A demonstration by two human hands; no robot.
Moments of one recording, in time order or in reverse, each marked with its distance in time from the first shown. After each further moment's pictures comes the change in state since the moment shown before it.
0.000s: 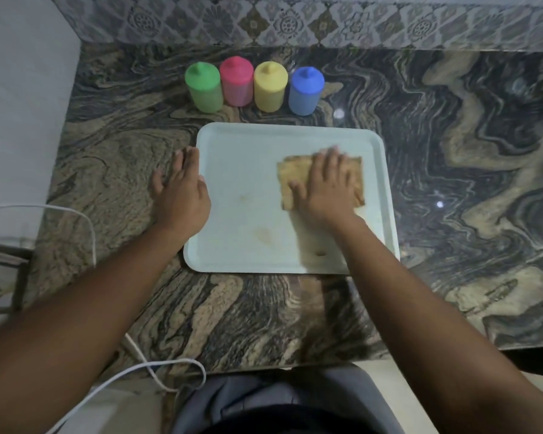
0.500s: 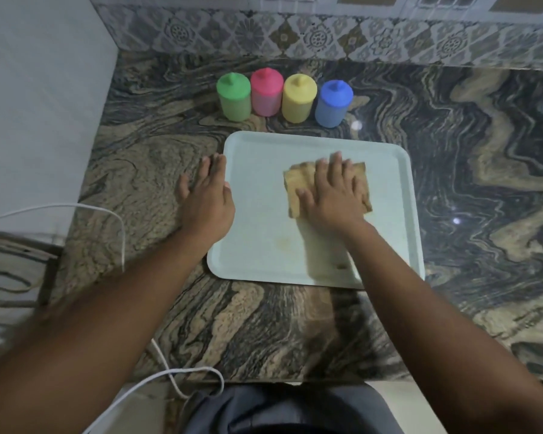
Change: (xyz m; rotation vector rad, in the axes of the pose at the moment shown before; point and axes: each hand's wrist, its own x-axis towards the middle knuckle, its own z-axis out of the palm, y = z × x) left_hand -0.002 0.002 -0.003 -0.014 0.025 -0.001; right_hand 0.005 -0.024 -0.001 0.007 -0.015 -0.088
